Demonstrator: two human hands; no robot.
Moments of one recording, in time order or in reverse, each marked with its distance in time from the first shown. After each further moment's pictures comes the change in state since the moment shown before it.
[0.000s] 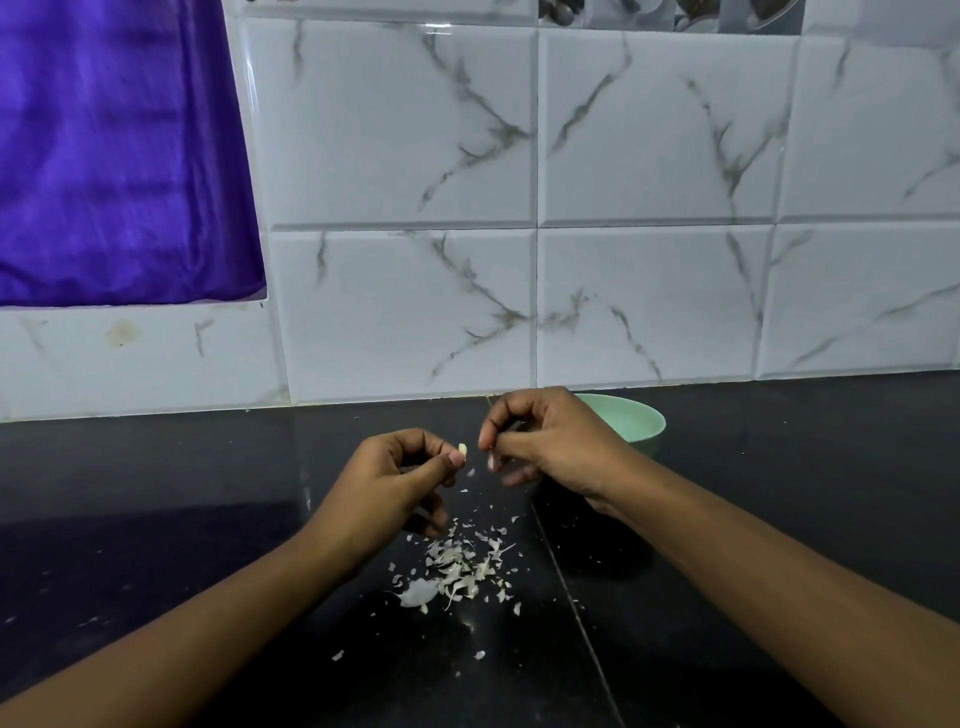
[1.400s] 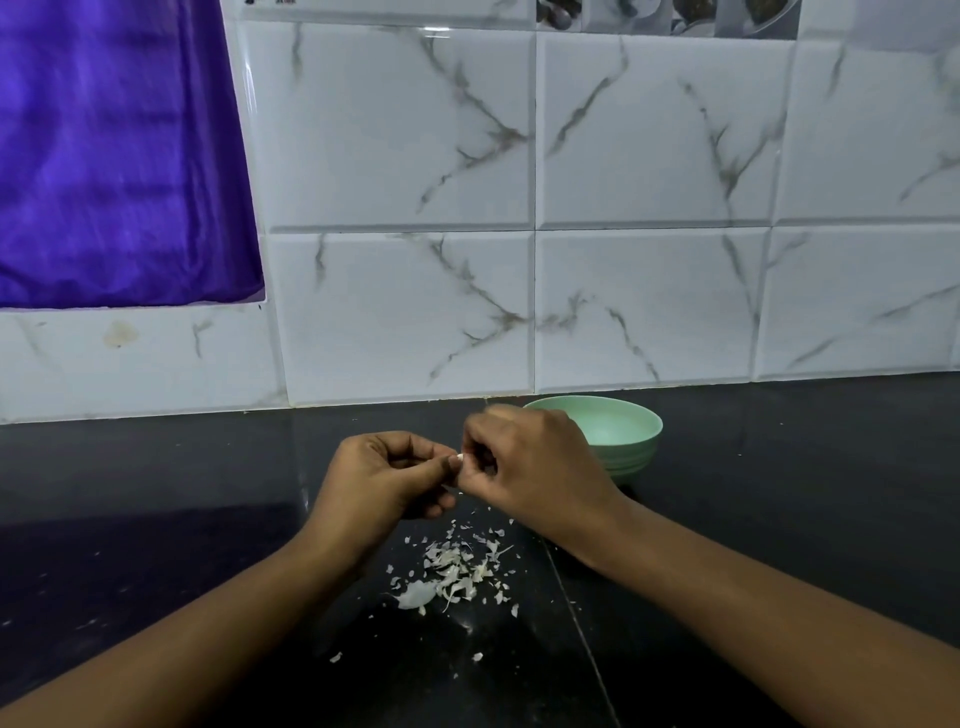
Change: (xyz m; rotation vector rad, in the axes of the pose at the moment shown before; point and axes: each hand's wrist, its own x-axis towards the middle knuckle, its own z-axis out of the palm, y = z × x) left_hand -0.003 0.004 0.001 -0.077 0.103 -0.003; right_hand -0.004 0.006 0.022 -0.908 0.347 -0.671
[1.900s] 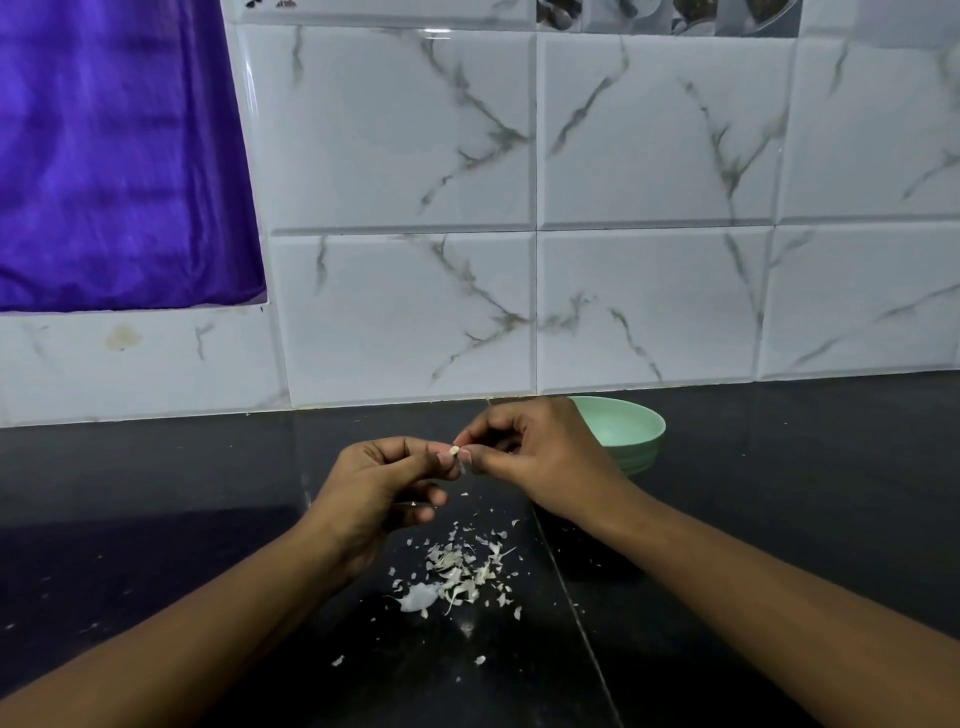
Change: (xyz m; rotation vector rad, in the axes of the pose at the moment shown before) left_hand 0.002 0.003 -0.002 -0.176 -0.023 -0.170; right_hand 0.003 0.012 -0.005 0.554 -0.174 0.316
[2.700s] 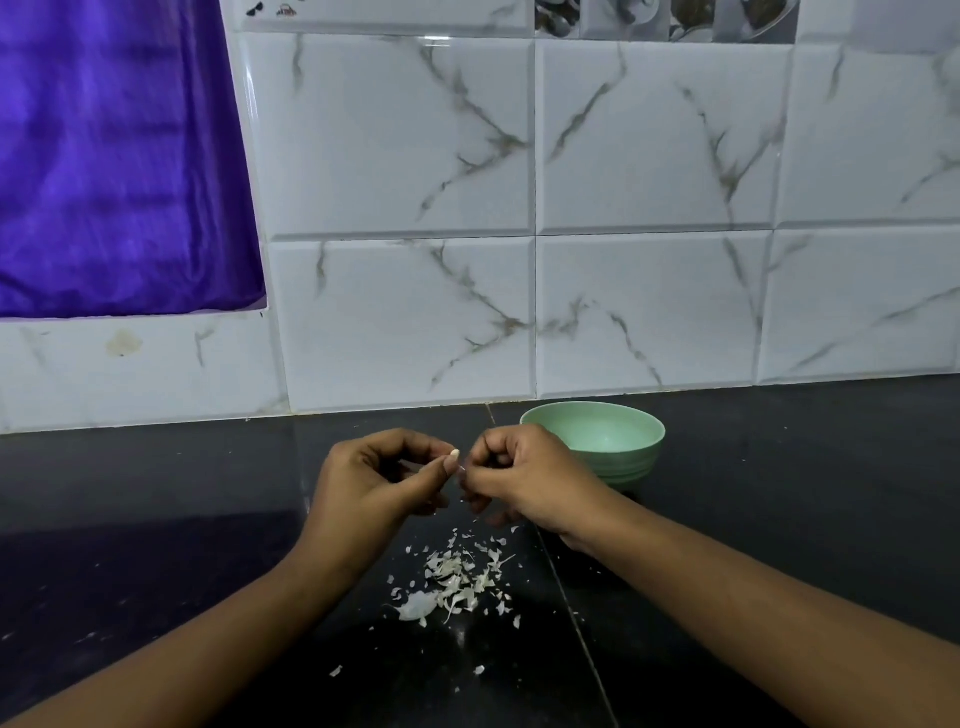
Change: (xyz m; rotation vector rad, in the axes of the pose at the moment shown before) left_hand -0.004 -0.004 -0.003 0.312 0.069 0.423; right_hand -0.004 -0.001 0.013 0.304 -0.113 0.370
